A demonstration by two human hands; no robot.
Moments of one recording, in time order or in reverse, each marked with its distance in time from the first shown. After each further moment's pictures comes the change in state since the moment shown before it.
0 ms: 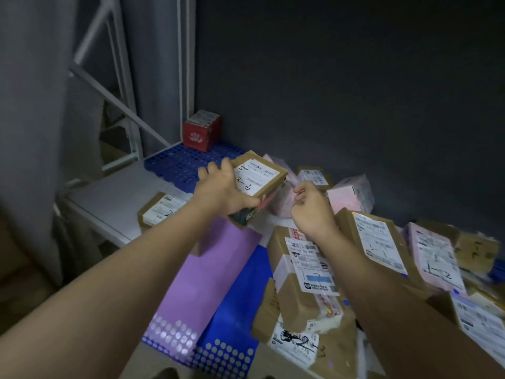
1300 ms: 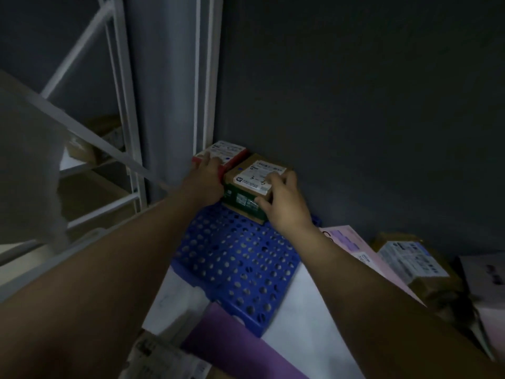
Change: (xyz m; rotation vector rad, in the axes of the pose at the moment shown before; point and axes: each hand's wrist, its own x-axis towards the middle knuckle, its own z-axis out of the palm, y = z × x) left_hand 0.327 -0.157 0.022 -0.014 0.101 0.082; right_hand 0.270 -0.049 0.193 -0.206 0.016 -0.371
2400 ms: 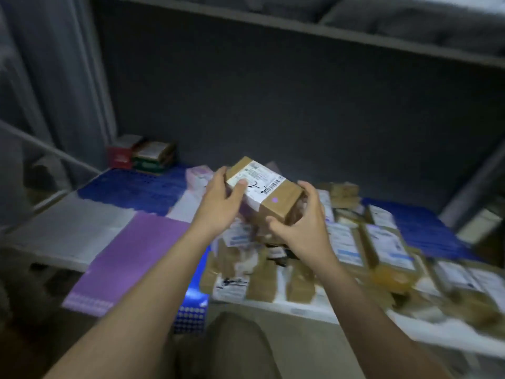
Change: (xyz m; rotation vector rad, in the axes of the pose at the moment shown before) left_hand -0.450 0.316 -0.063 -0.637 -0.132 0.208; right_hand -0.468 -0.031 -0.318 0.419 0.440 0.375
